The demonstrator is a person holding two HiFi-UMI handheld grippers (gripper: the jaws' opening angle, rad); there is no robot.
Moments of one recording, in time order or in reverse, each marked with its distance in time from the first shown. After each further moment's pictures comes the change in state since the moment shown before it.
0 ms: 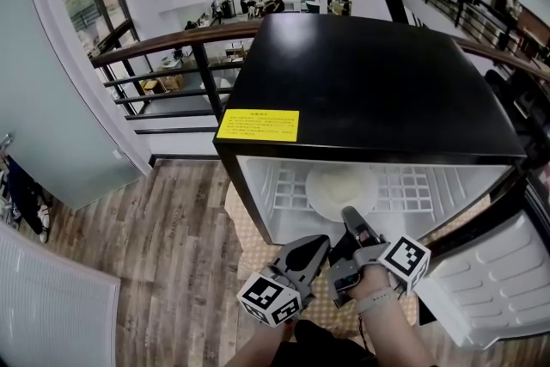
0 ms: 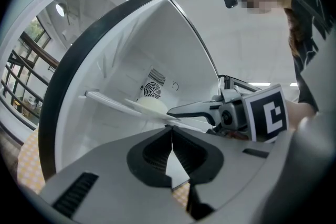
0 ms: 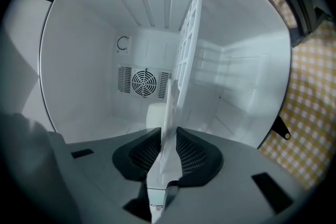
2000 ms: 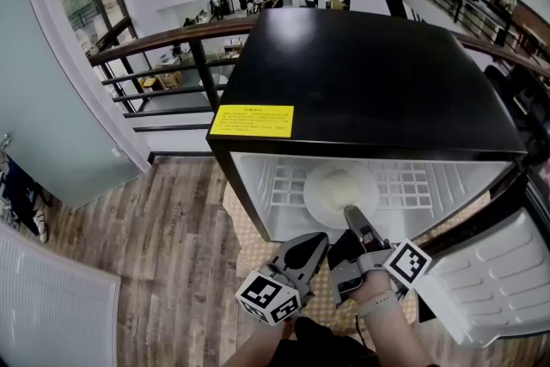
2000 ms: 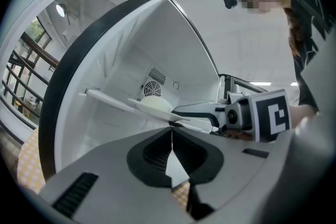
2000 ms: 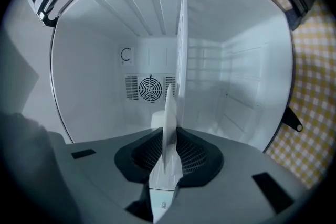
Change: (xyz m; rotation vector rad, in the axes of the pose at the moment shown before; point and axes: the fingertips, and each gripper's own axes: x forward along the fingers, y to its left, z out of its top) left arm 0.000 0.000 -0.002 -0.002 0.001 0.008; right arm -0.009 0.007 0.005 0.077 -0.038 0.147
